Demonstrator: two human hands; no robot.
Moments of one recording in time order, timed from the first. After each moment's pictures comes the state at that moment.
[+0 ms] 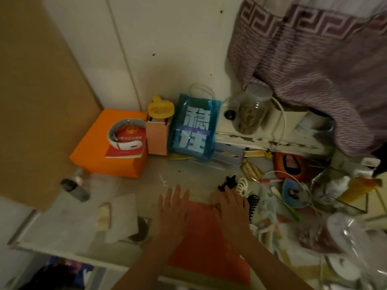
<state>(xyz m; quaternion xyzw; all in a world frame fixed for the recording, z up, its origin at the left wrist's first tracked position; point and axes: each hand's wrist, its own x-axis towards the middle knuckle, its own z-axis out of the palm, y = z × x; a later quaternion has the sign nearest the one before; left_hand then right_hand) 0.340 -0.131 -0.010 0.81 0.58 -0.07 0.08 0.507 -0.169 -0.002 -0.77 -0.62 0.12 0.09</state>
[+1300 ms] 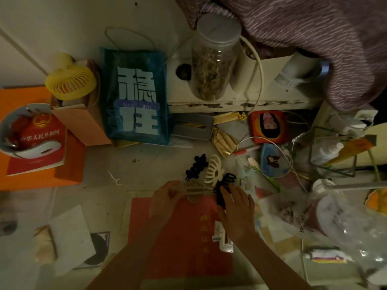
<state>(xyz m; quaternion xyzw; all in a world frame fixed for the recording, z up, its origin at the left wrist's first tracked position) 0.438 -0.053 -0.111 0.65 0.58 0.08 0.48 0.602 -0.178 -0.086 -0.85 -0.49 0.18 0.04</state>
